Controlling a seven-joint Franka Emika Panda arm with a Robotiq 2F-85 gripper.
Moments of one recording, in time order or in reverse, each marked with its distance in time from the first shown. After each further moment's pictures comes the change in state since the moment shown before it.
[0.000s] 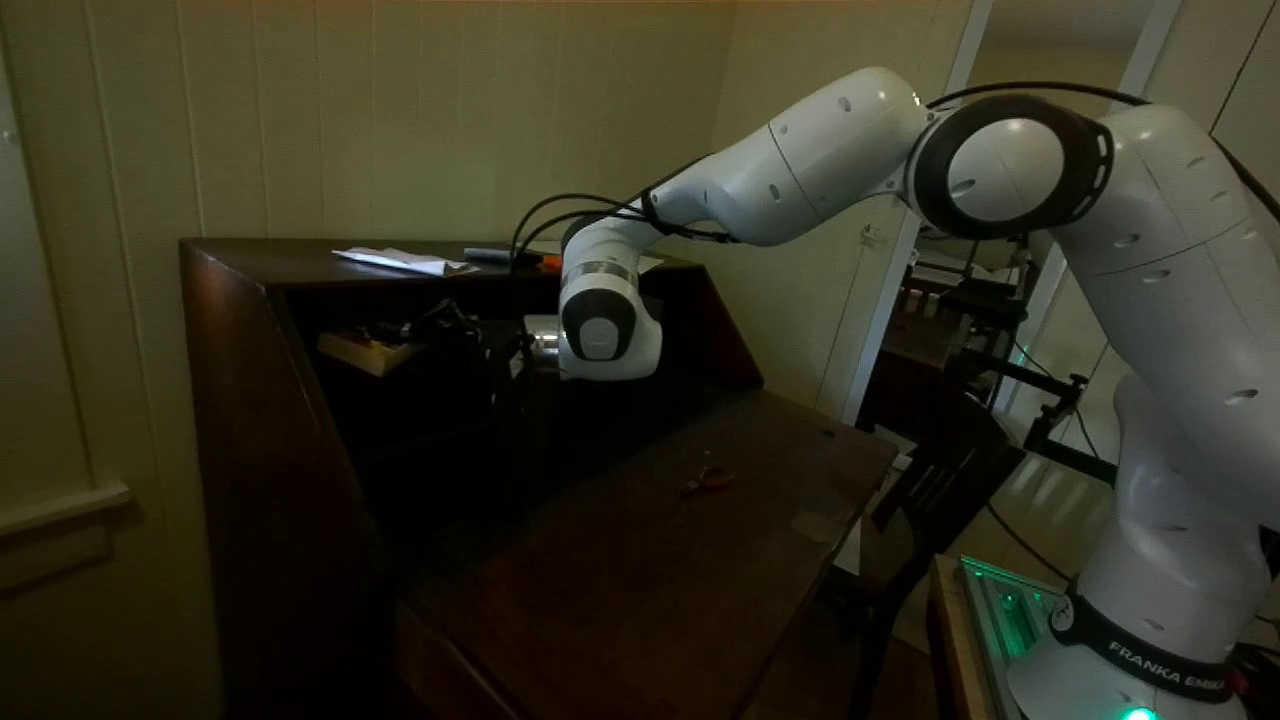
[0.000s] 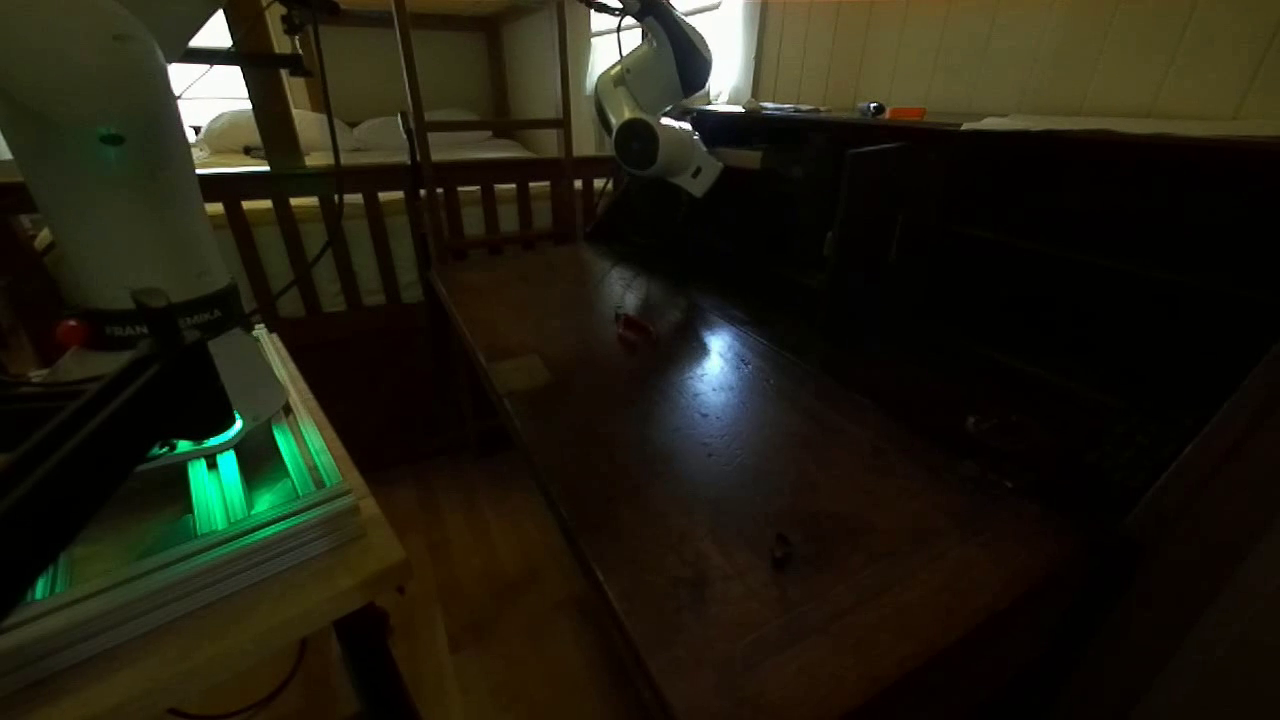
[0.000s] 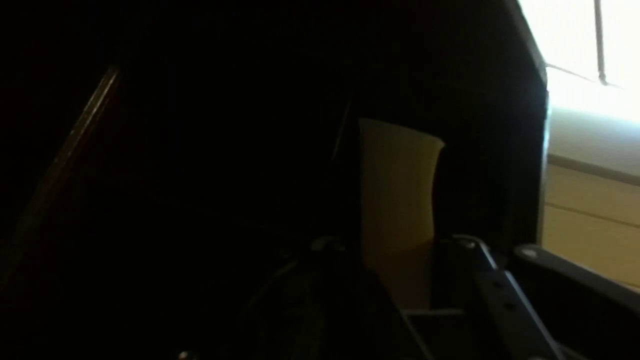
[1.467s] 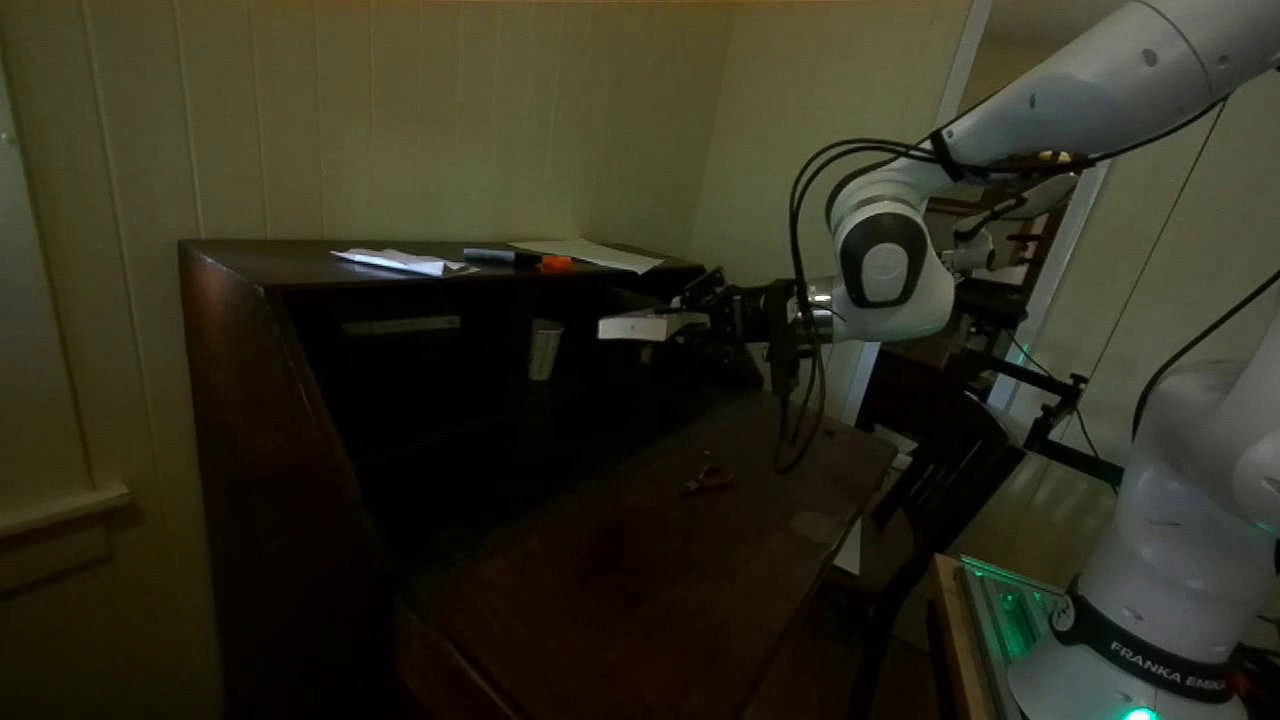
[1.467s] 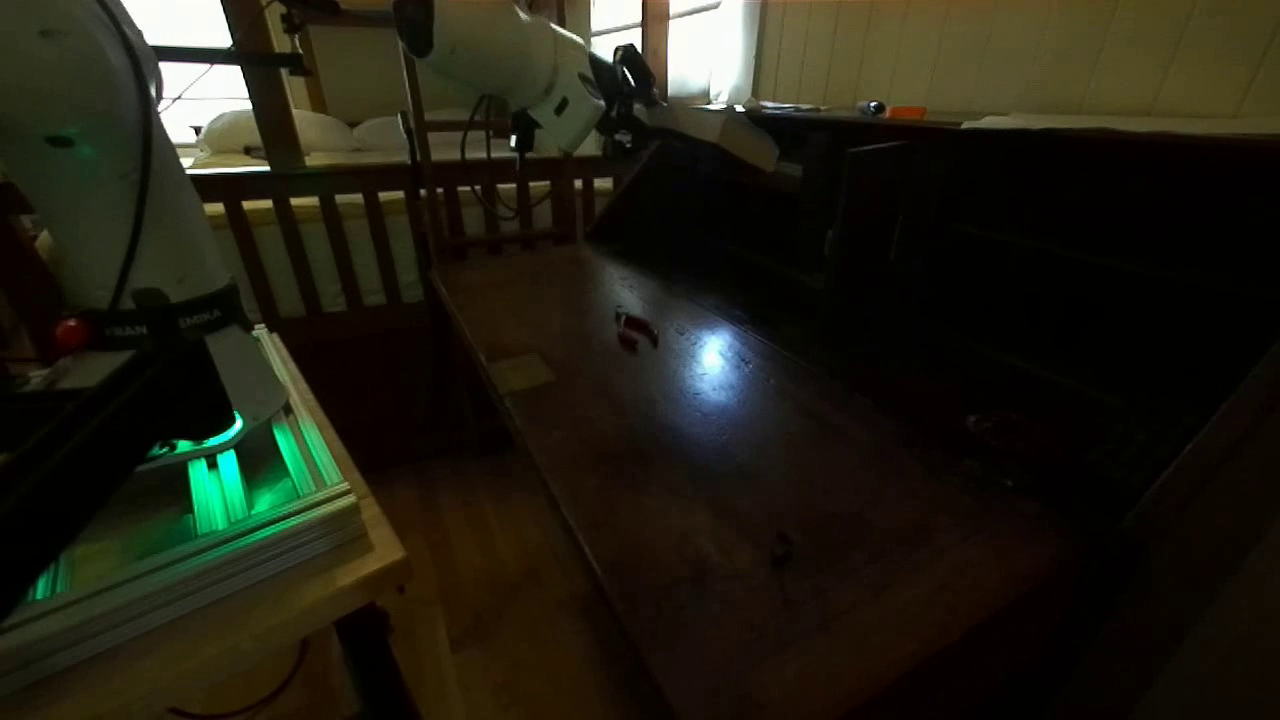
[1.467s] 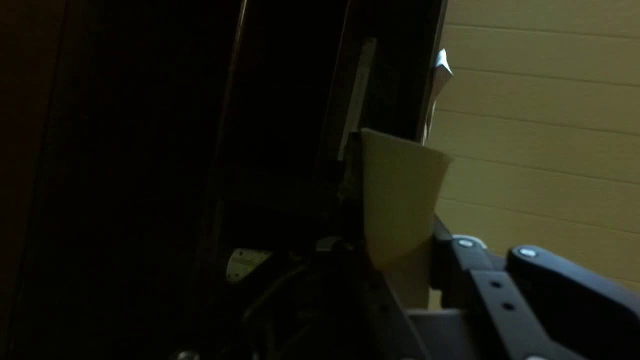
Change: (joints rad) arm -0.271 -0.941 0.014 -1.019 0.044 0.148 -0.022
